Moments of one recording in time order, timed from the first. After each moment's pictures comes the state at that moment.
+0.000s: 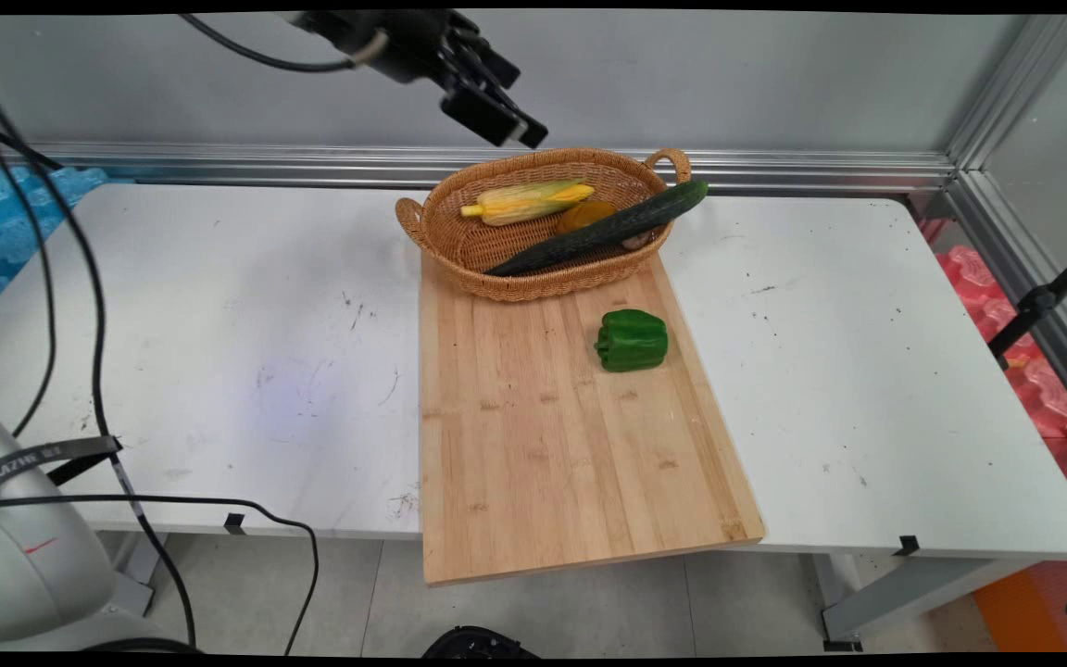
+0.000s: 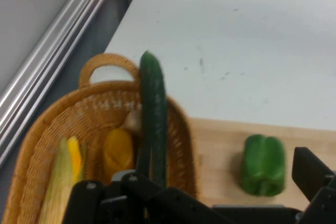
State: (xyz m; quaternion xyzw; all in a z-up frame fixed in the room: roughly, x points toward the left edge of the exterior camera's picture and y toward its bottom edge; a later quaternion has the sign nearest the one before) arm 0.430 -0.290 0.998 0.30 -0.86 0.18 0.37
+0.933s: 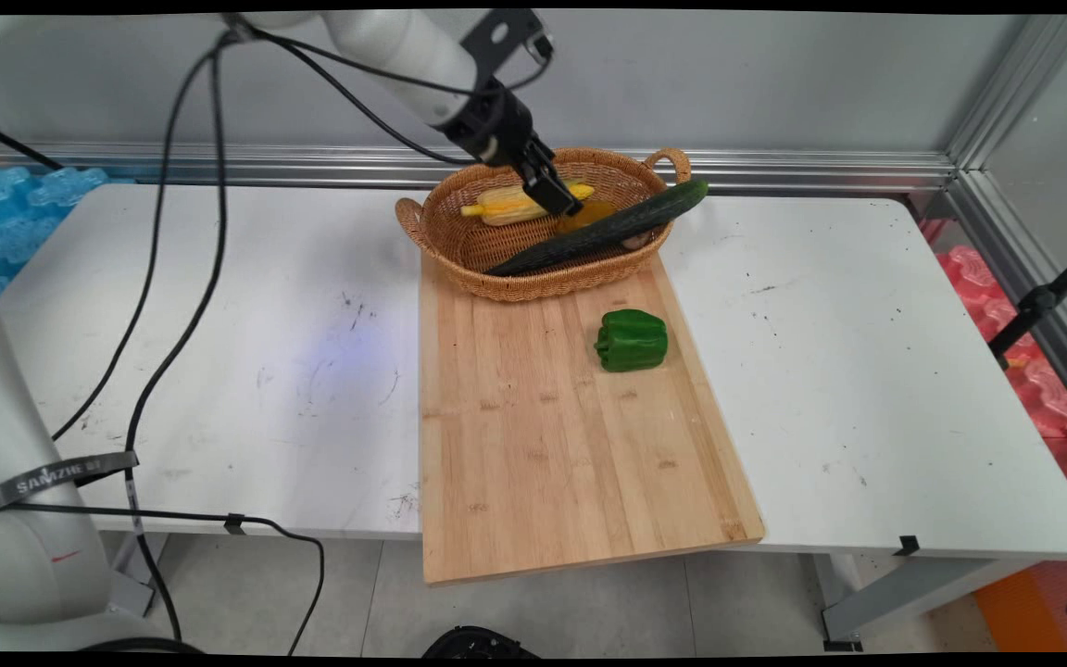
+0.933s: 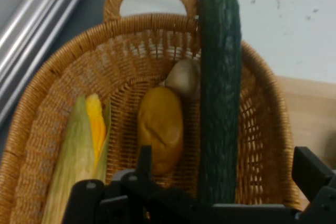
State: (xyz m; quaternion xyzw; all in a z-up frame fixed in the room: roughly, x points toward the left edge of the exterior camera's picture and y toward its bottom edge) arm 0.394 -0.395 0.880 0.34 -0.88 0.18 0.29
